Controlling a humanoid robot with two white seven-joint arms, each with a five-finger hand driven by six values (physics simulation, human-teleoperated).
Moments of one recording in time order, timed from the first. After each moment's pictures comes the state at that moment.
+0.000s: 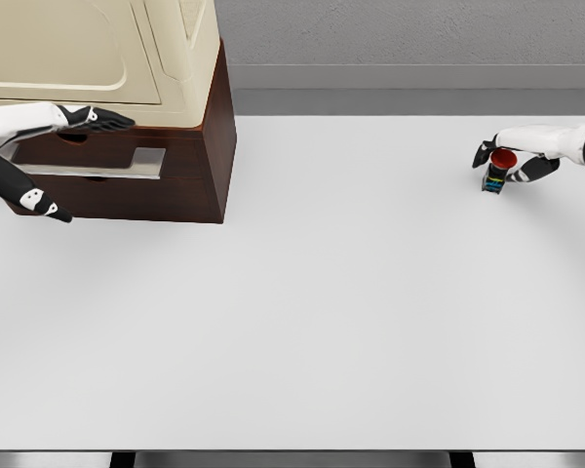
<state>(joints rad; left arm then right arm) -0.94 1.27 -0.92 -1.76 0.55 -0.11 -0.58 -0.95 -0.66 0.75 -0.78 0.41 -0.45 0.61</state>
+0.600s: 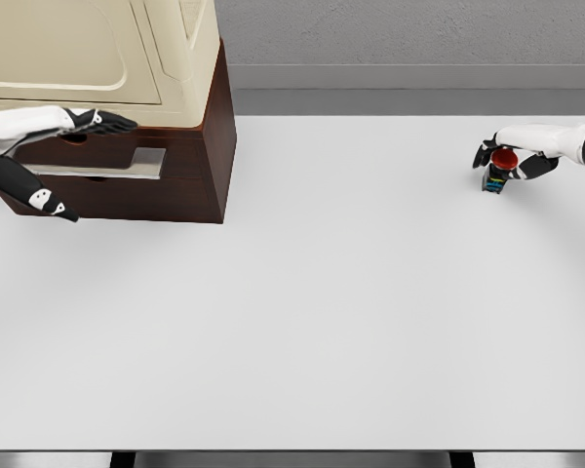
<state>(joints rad) -0.92 1.23 -0.92 -1.71 0.53 -0.09 -0.58 -0.95 -0.65 0.74 -0.76 0.40 -0.44 0.60</state>
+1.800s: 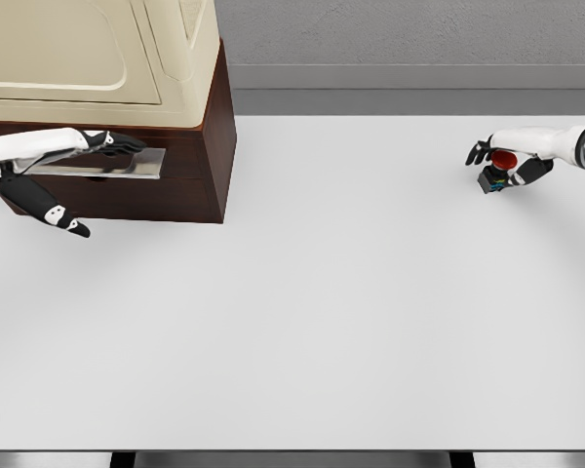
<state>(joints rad) -0.86 1.19 -0.91 -1.68 0.52 -0.08 -0.58 -0.97 -0.63 0.75 -0.72 0.43 -0.45 0.61</state>
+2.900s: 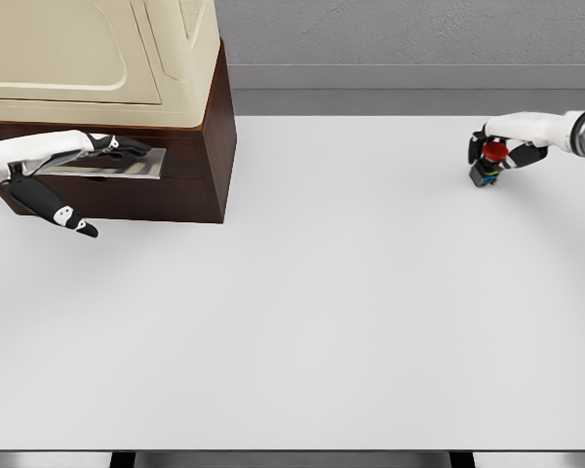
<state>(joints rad) -0.82 1.15 -0.89 -1.65 0.53 -0.07 -0.57 -1.00 -0.61 0.74 -0.74 0.45 -0.46 0.61</state>
